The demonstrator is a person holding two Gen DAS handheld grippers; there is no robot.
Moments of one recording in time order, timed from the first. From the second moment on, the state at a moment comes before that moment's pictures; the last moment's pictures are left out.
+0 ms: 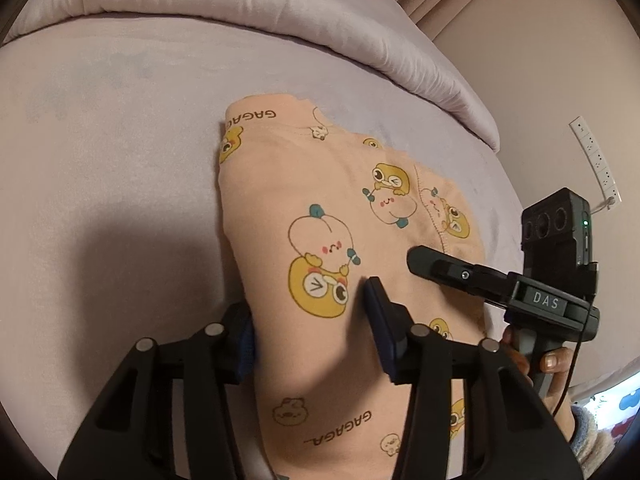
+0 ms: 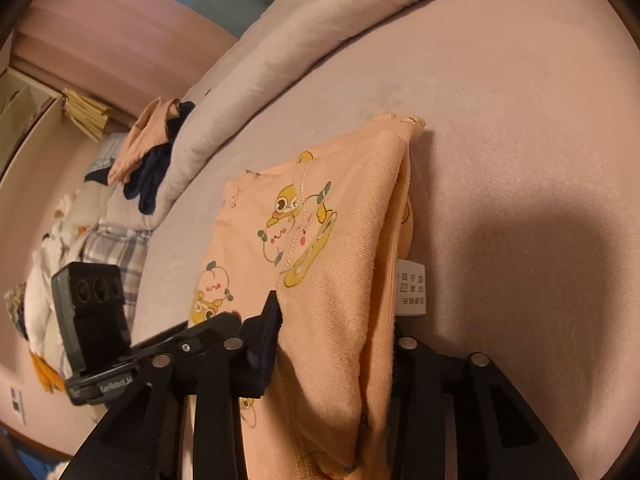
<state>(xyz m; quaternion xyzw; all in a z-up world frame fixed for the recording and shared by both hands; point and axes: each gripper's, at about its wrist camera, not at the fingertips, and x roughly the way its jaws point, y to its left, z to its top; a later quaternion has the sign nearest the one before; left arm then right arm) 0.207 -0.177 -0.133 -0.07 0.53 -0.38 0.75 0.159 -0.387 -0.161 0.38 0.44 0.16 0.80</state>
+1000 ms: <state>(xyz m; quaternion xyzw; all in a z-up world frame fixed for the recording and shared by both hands) 0.155 -0.164 -0.093 -0.05 0.49 -0.37 0.79 0.108 -0.349 -0.088 0.28 0.38 0.13 0.87</state>
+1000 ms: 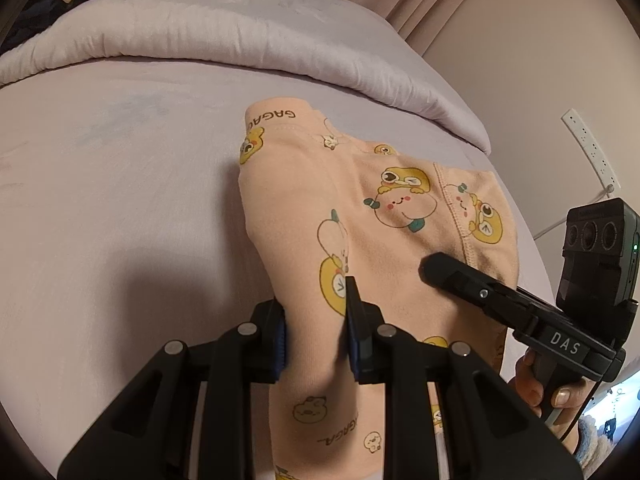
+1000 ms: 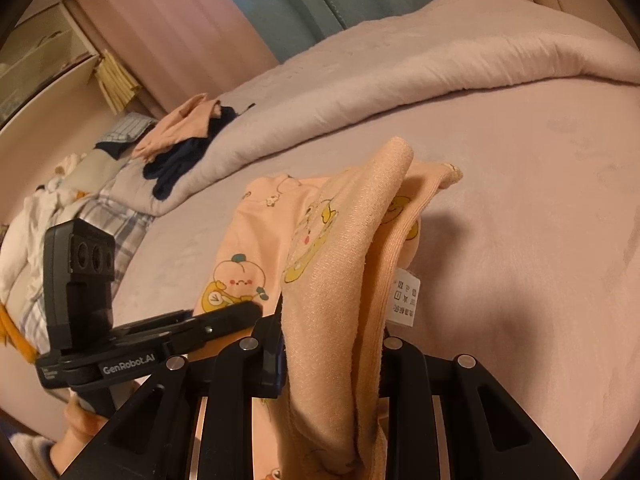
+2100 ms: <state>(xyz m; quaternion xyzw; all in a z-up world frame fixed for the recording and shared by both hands) 0.028 -0.090 -0.063 -0.03 0.47 -0.34 0.81 0.003 -0.289 -0.057 0.24 0.37 0.18 0.88</state>
